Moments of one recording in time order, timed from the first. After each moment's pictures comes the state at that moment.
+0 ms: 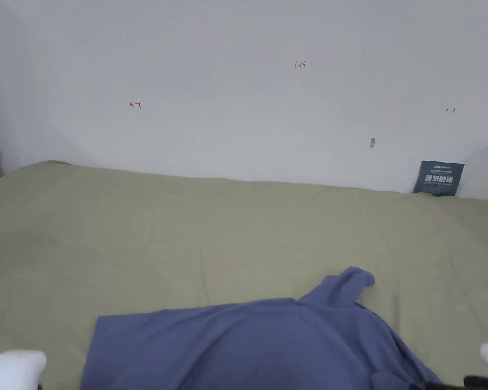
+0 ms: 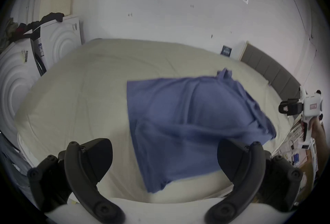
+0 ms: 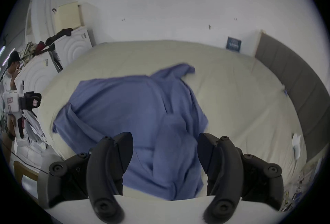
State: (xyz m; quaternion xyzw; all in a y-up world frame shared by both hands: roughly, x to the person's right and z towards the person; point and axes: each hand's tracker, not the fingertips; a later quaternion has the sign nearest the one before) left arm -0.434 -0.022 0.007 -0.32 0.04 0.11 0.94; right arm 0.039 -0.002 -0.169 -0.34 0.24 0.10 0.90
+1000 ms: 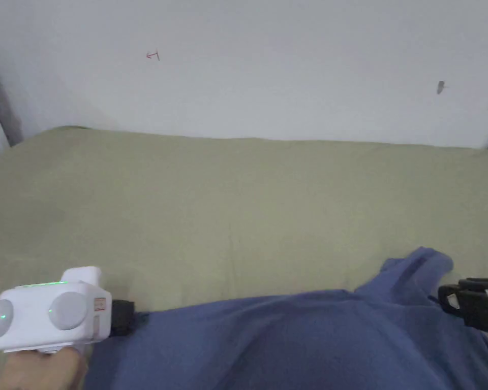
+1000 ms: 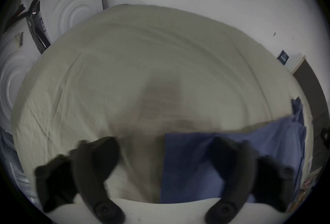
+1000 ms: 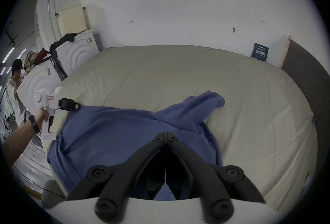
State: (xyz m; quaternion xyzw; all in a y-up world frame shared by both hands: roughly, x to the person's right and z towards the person) left arm -0.546 -0.139 -0.231 -0.44 0.20 0.12 0.87; right arm -0.035 -0.029 -0.354 -0.36 0.30 0.08 0.88
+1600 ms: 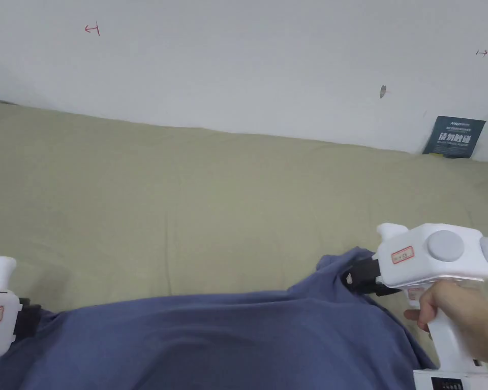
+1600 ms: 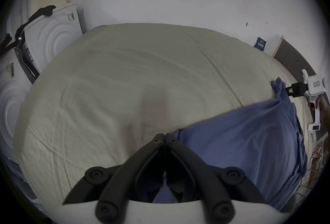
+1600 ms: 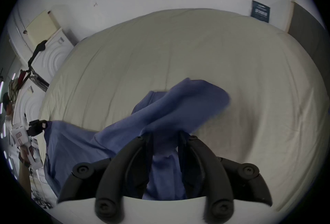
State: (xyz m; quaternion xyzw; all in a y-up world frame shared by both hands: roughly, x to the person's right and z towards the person) left arm -0.522 -0.115 -0.213 -0.42 0.14 0.09 0.89; right arm -0.054 -0.116 -0.512 -0.50 0.27 0.04 0.82
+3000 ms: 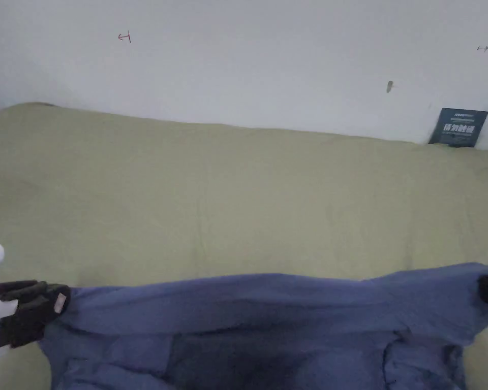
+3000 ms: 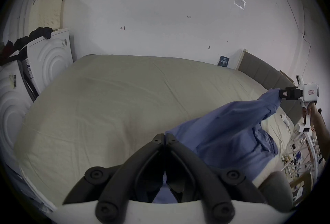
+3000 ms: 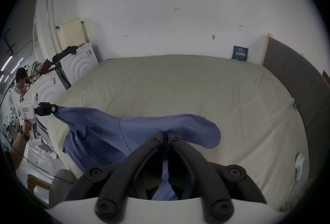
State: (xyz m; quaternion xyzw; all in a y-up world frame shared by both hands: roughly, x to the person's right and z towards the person) left arm -0.476 -0.013 -0.033 -0.32 0.03 0.09 0.94; right arm 0.093 0.034 -0.246 -0.35 0.28 0.05 0.89
